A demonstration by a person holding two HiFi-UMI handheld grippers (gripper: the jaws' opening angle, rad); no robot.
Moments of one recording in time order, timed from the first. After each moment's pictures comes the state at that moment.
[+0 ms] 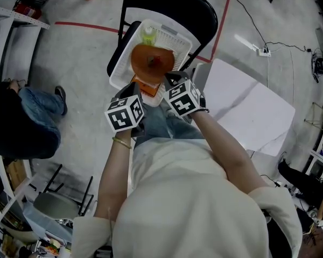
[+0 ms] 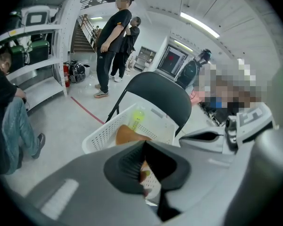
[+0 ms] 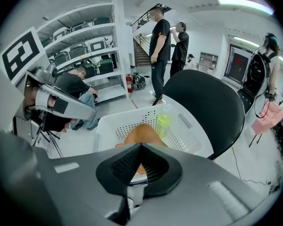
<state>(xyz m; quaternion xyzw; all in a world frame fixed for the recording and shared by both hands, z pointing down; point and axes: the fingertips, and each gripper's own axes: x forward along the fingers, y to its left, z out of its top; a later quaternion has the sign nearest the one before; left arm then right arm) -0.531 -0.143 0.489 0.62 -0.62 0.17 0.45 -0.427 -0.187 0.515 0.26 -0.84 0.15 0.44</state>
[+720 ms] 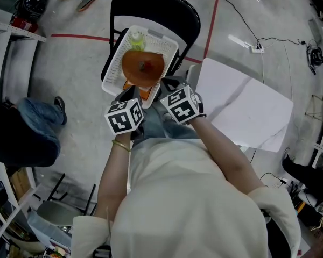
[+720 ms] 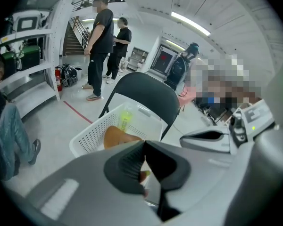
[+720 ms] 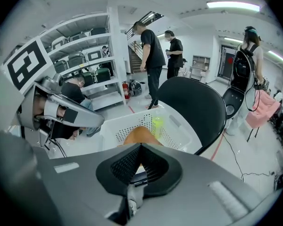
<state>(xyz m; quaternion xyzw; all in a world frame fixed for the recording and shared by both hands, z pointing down) -0.486 -0.144 0.469 0.65 -0.60 0.18 0.43 -0.390 -0.174 0.482 0.29 -0.85 0.16 0.40</state>
